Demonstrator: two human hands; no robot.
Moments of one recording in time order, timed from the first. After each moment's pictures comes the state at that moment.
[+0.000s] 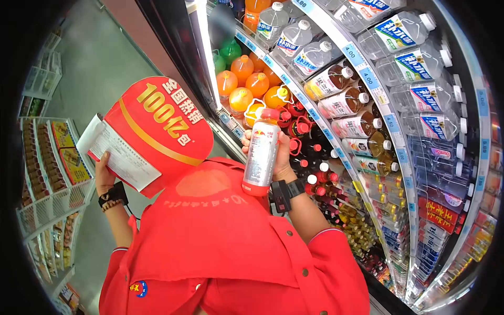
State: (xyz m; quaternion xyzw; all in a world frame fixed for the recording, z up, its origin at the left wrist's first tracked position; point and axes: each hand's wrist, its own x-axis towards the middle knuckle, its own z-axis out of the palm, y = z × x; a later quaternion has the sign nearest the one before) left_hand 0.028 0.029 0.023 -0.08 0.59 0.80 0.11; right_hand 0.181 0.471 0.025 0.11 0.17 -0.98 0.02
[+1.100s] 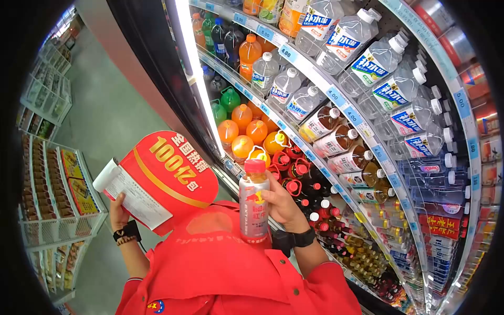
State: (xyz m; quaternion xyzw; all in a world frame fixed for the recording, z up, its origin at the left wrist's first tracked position) left_hand 0.035 0.038 0.029 -0.06 0.57 0.81 0.10; right_hand 0.194 0.482 0.093 0.07 0.36 -0.93 0.07
